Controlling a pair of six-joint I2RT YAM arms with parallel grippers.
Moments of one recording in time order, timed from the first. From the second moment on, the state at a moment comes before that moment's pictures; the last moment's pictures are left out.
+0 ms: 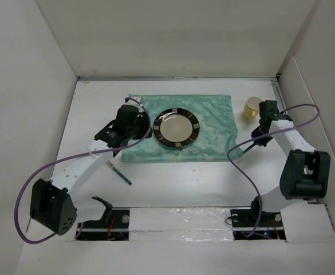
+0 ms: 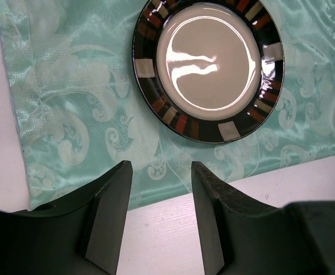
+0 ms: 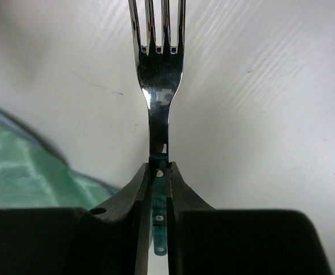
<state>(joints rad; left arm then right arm) -0.50 1.23 0.96 -0.38 -0.07 -0.43 -0.08 1.58 1.04 -0.70 0.29 0.83</state>
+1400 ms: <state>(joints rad) -0.50 1.06 1.27 -0.57 -0.16 -0.50 0.82 2.45 2.21 -0.69 -0.01 0.75</state>
